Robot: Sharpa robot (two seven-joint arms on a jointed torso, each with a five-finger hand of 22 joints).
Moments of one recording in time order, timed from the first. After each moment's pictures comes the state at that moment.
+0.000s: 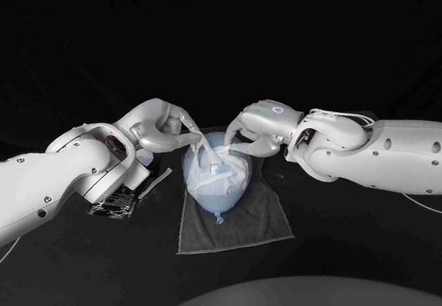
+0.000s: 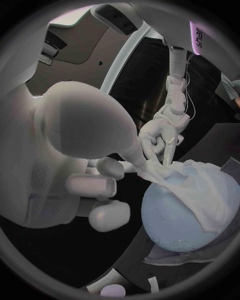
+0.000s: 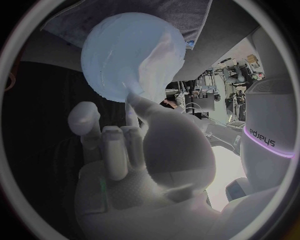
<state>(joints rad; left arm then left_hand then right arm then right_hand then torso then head) 1.26 -0.89 -0.05 1.65 -0.91 -0.25 0.00 1.42 -0.17 0.54 0.19 0.05 0.93 0.06 0.69 0.17 1.28 -0.01 1.31 1.09 1.47 -0.06 1.52 1.31 0.10 1.28 0.04 1.34 1.17 1.22 -0.77 -0.15 1.57 -1.62 -0.49 0.04 1.30 -0.05 0.45 -0.08 0.05 1.09 0.08 0.30 0.27 1.47 0.02 1.56 1.31 1.47 -0.03 1.57 1.31 0.11 1.27 0.08 0.98 1.31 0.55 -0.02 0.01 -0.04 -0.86</state>
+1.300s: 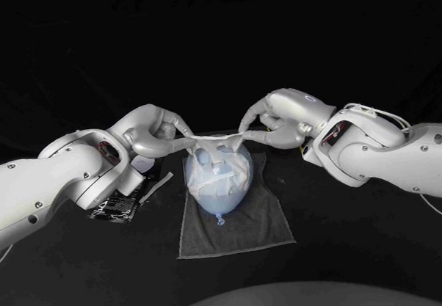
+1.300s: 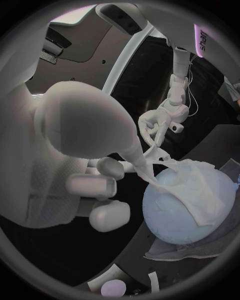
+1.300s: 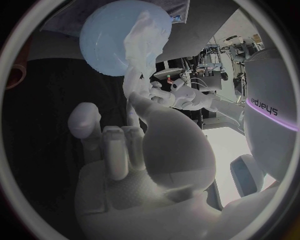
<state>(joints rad) 1.26 -0.93 -0.05 1.66 -0.87 -0.24 0.01 1.41 -0.17 0.54 0.18 0.04 0.93 0.06 0.69 0.17 1.28 0.00 1.31 1.08 1.47 -0.06 1.52 1.31 0.10 1.28 0.04 1.34 1.15 1.26 -0.93 -0.13 1.74 -1.43 -0.59 0.03 1.30 -0.01 0.43 0.00 0.04 1.09 0.06 0.35 0.29 1.46 0.00 1.57 1.31 1.47 -0.05 1.57 1.31 0.11 1.29 0.06 1.00 1.31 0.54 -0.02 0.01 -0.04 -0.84</state>
